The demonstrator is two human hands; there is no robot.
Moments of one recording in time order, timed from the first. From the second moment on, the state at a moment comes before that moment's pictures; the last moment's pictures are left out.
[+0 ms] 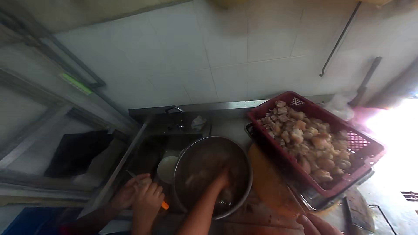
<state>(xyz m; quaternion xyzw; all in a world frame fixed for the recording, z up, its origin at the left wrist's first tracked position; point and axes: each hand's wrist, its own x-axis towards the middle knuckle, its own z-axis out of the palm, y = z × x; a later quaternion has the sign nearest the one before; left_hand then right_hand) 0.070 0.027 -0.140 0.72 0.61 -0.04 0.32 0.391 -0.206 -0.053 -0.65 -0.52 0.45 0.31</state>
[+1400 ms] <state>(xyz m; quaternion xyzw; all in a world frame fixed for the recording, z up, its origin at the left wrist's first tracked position) 0.106 0.015 -0.123 0.77 0.58 -0.09 0.25 0.416 -0.112 -0.001 -0.73 -0.57 0.22 0.32</state>
